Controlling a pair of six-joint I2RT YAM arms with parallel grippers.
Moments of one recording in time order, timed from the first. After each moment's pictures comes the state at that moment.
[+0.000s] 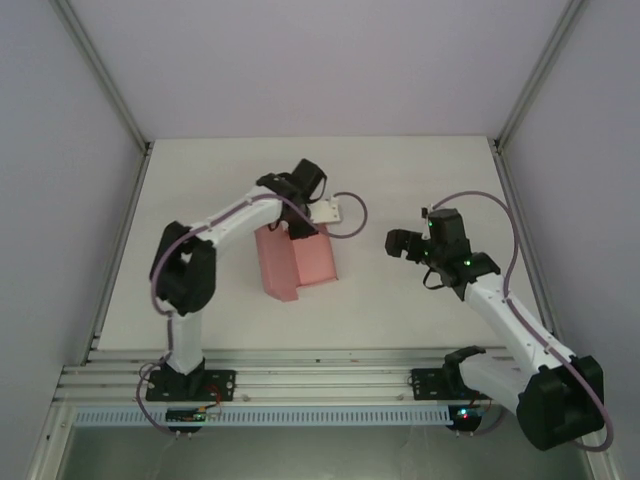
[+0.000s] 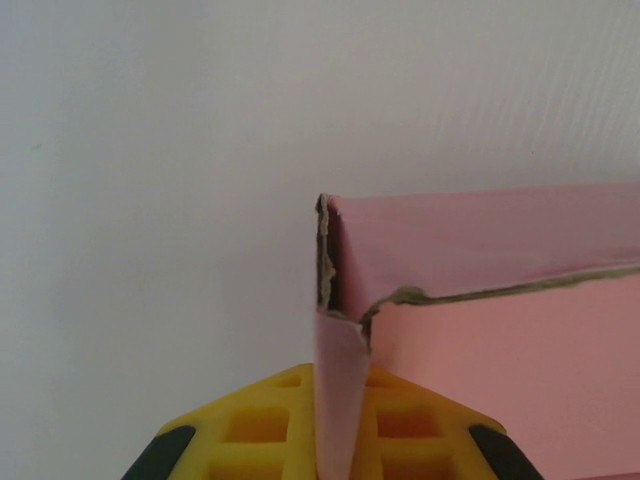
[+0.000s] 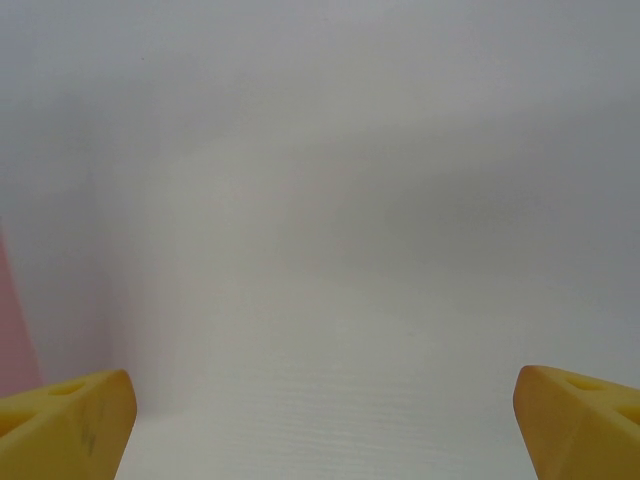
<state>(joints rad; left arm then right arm) -0.67 1.98 1.66 -0.88 -0.03 0.79 0.30 1.02 0.72 -0.45 -0.01 0.41</state>
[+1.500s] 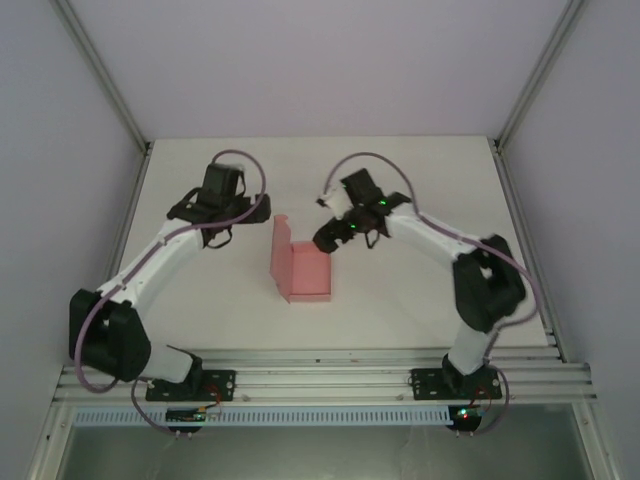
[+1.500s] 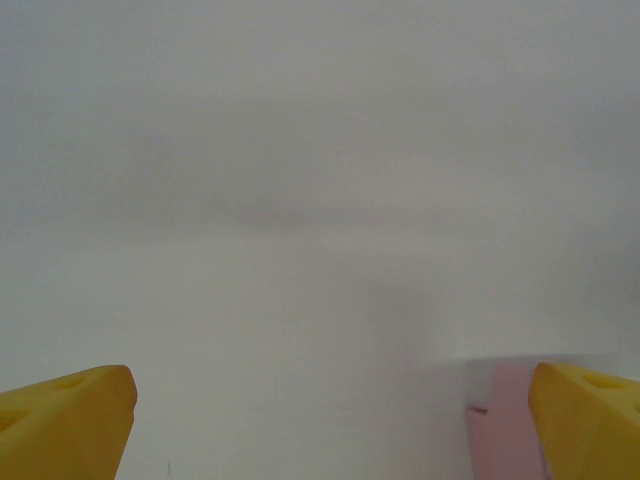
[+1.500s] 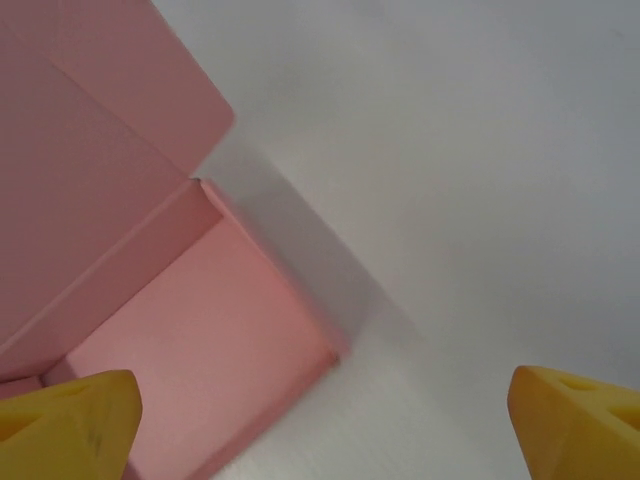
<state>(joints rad) -0.38 1.38 1.12 -0.54 -0.15 -0.34 0.59 1.80 1.36 -0.52 -0.25 -0.22</state>
